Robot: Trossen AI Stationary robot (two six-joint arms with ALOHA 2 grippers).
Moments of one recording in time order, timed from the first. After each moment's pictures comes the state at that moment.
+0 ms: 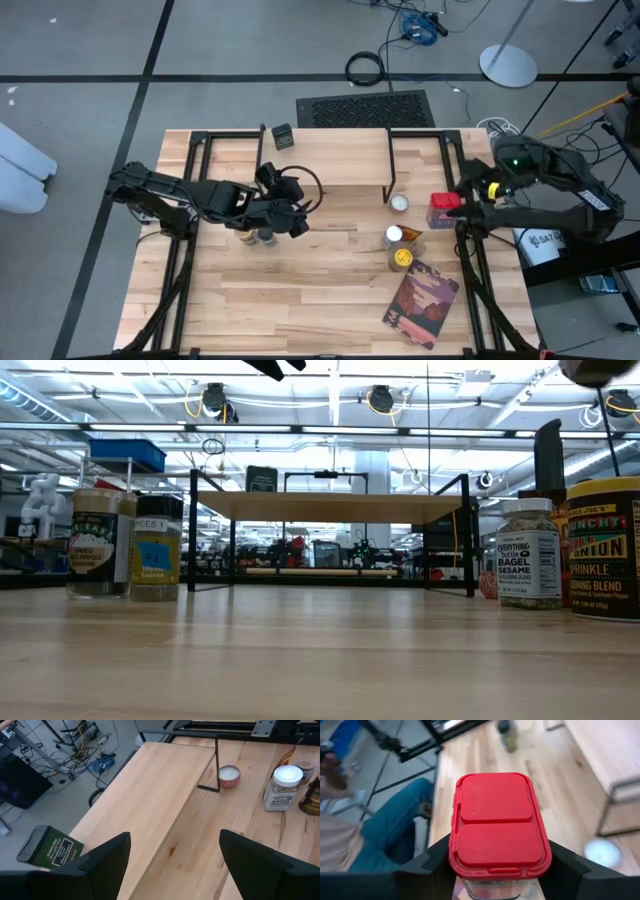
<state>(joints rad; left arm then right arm) -0.24 1.50 1.51 -0.84 -0.76 -0.35 -0.31 0.57 1.13 -1.22 -0.46 0.21</state>
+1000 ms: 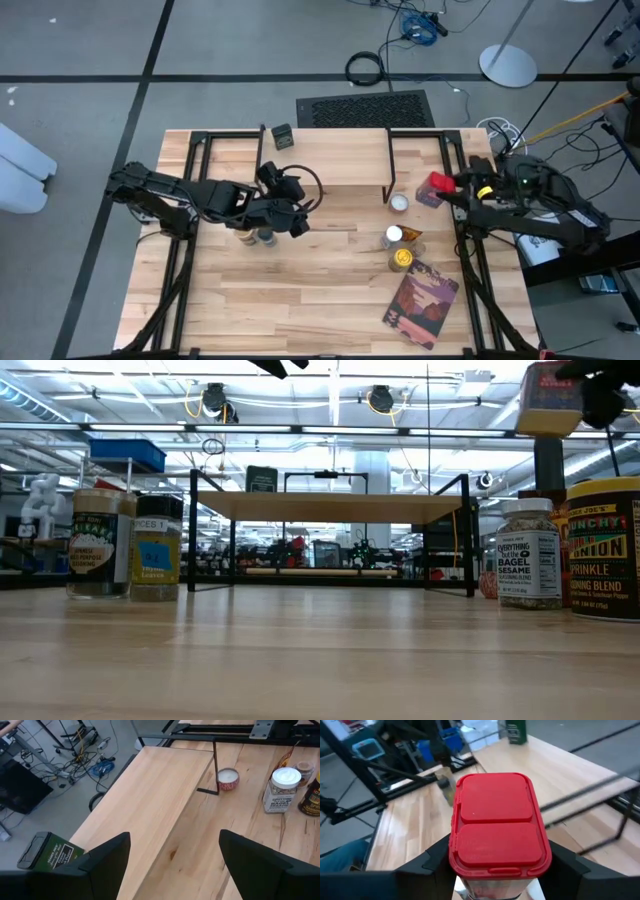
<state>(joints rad) -0.24 1.50 1.51 -0.82 -0.76 -0.31 -0.31 0.25 0.78 -0.88 -0.13 0.27</state>
